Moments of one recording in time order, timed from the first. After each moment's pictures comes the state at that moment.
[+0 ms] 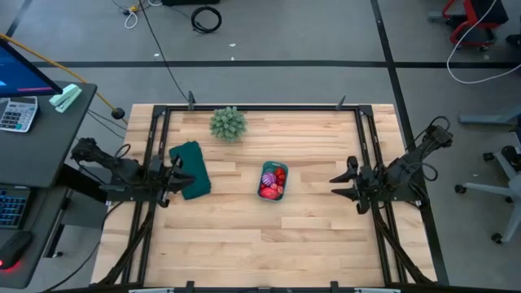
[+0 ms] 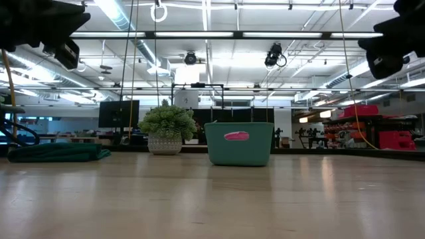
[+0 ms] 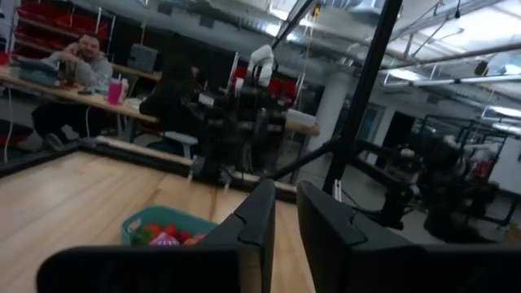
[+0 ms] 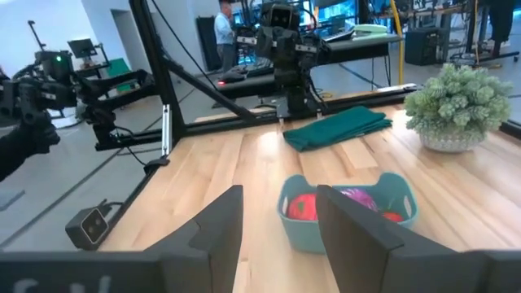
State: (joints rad) left arm -0.48 0.01 0.01 0.25 -0.45 -0.23; right arm 0.64 0.16 0.14 -0.06 0.57 0.26
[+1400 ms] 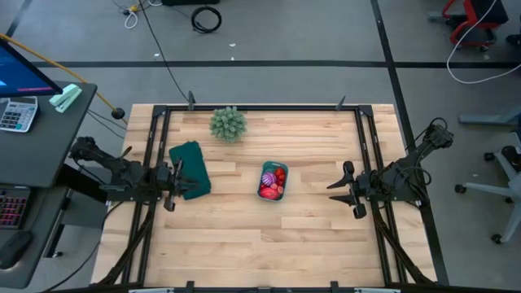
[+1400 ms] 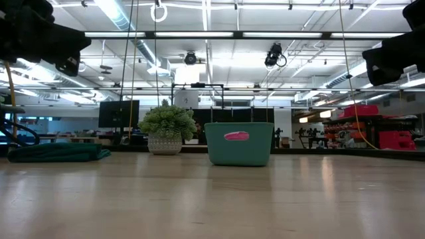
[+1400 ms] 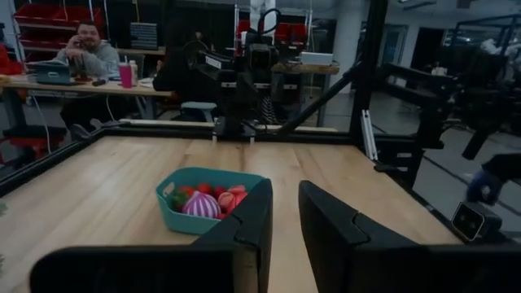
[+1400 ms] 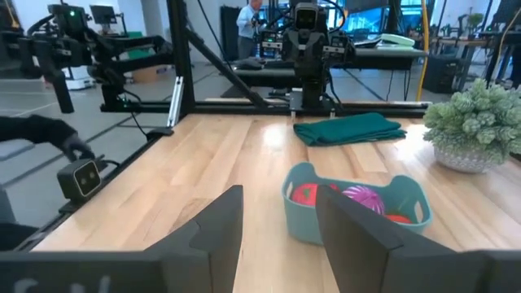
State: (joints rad) left arm -0.48 0.05 0.01 0.10 -0.45 -0.07; right arm 0.64 0.17 0.01 0.08 0.51 0.09
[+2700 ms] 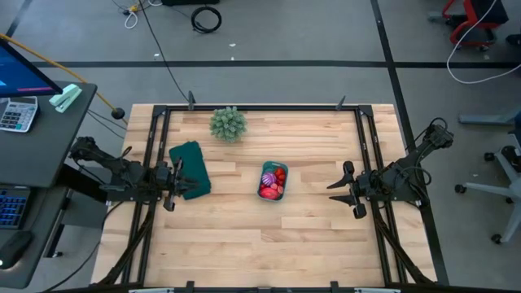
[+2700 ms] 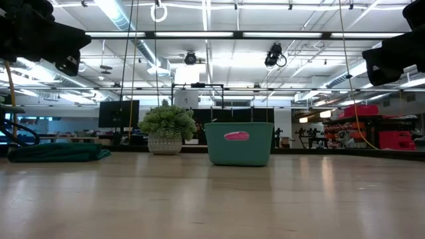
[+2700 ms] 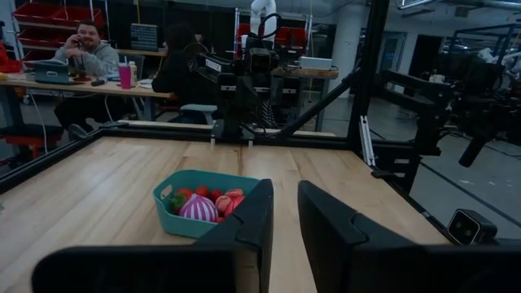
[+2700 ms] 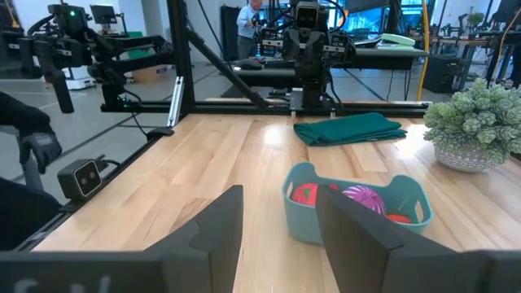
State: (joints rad) left arm -0.48 0.05 0.01 0.12 -0.45 -0.09; right arm 0.64 0.17 0.01 0.08 0.51 0.09
